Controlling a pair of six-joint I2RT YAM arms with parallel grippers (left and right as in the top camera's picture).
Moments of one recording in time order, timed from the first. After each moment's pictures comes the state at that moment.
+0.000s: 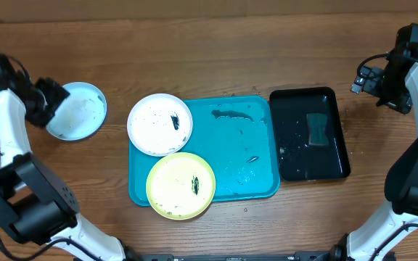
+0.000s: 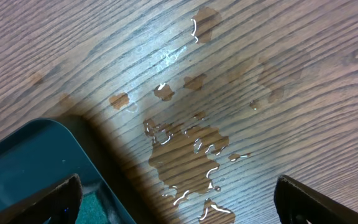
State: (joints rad) left arm 0.51 1.91 1.65 -0.94 0.26 -0.40; right arm -0.27 1.97 1.69 -1.07 0.04 0.22
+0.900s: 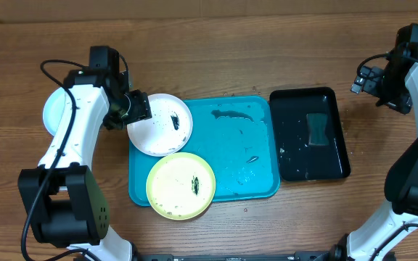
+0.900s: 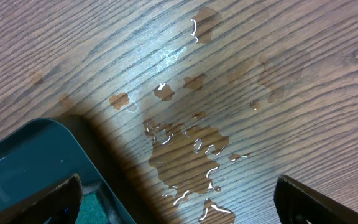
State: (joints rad) left arm 0.04 1.80 1.43 -1.02 0.12 -0.23; right arm -0.27 1.97 1.69 -1.08 0.04 0.22
